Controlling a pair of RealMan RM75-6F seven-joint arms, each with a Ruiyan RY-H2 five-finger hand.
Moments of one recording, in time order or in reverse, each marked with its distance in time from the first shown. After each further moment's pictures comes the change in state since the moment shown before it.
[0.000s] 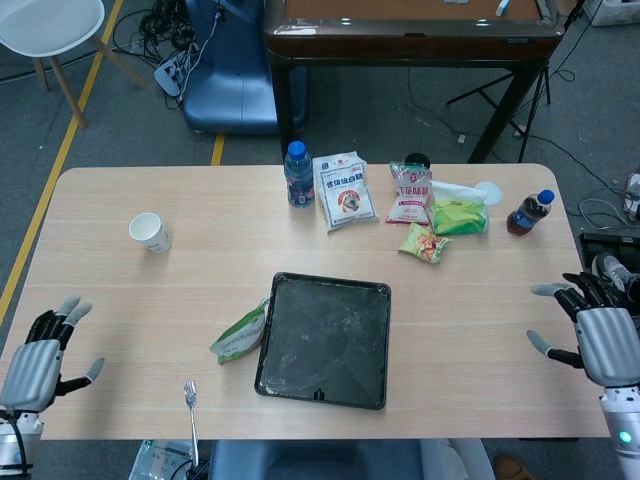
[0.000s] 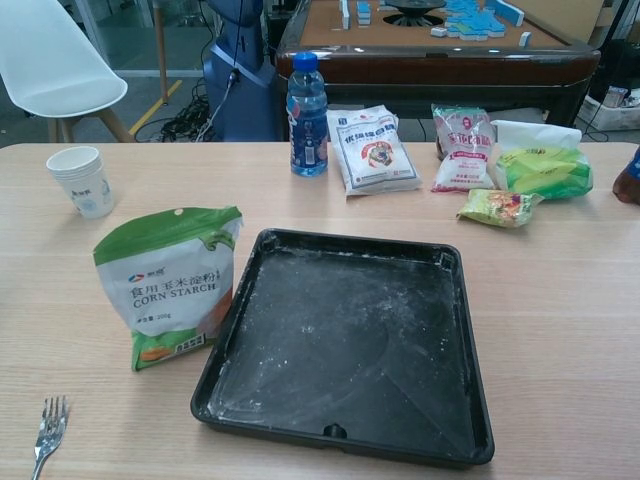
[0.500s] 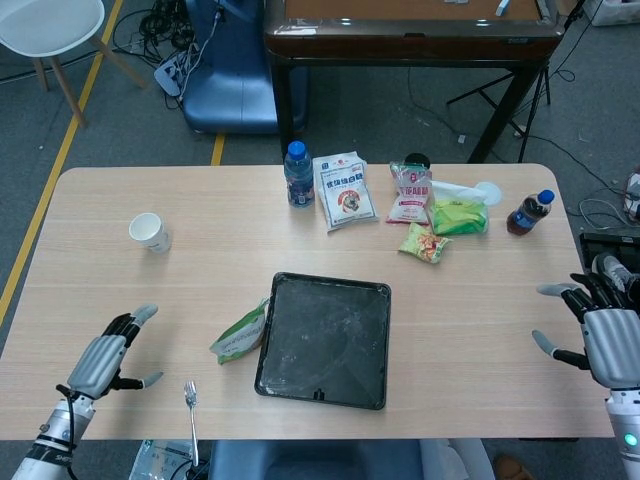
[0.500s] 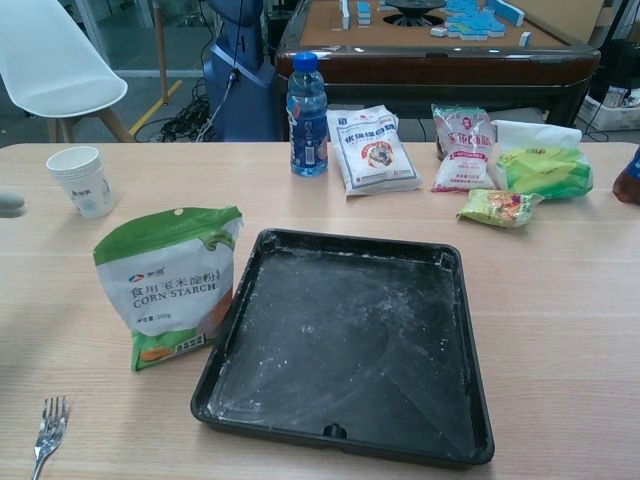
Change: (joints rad) left arm -0.141 -0.101 0.044 0.103 0.067 -0.216 -0.170; right arm -0.013 0.010 -0.005 -0.017 0.014 0.009 -0.005
